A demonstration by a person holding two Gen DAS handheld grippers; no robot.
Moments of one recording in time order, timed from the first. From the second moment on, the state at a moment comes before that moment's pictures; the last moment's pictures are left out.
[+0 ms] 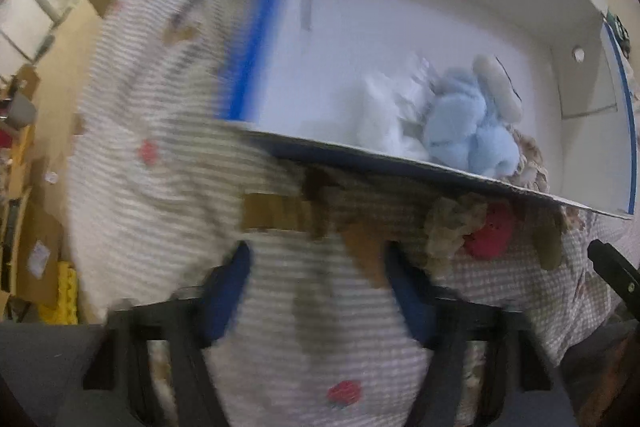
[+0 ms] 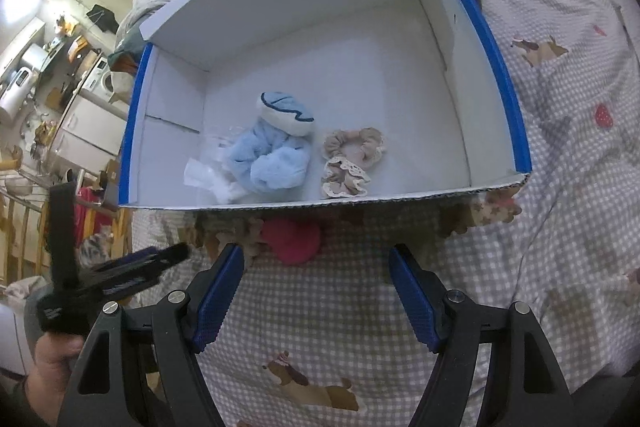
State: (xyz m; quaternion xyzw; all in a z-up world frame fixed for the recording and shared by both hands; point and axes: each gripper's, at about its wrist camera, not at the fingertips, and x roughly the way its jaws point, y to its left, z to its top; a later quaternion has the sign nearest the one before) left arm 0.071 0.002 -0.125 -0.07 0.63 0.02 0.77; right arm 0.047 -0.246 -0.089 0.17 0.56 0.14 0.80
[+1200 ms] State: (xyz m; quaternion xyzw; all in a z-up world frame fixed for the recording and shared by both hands) left arm 0.050 0.009 -0.098 -0.12 0.62 -0.02 0.78; right arm 0.068 -0.273 -0.128 0.19 0.61 0.08 0.76
